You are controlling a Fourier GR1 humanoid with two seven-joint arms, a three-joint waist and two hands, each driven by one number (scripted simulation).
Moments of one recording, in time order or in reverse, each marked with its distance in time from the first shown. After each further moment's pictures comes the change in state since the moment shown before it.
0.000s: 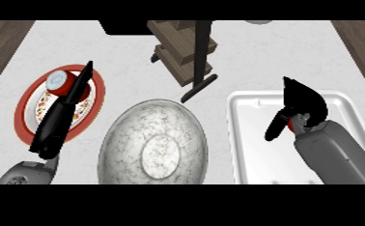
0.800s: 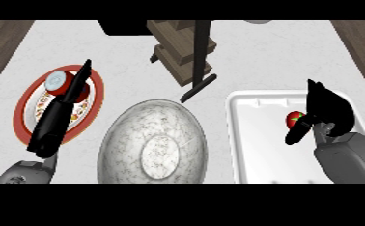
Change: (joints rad) left arm 0.000 -0.019 0.032 -0.011 -0.015 -0.029 0.013; right arm 0.110 -0.047 -0.091 -0.079 0.131 0.021 -0.039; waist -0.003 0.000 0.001
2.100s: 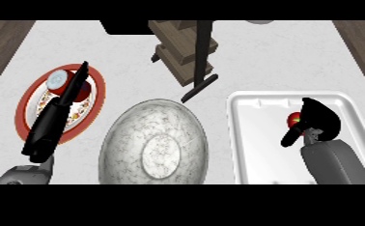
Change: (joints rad) left arm 0.032 -0.061 0.080 -0.026 -0.061 -0.094 -0.018; right arm 0.062 0.181 -0.170 0.234 0.217 -0.044 -0.152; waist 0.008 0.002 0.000
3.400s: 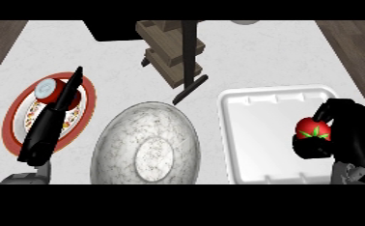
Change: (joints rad) left arm 0.046 -0.047 0.051 -0.032 -0.055 -0.024 0.034; right arm 0.138 0.033 0.031 -0.698 0.227 0.074 0.087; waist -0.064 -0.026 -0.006
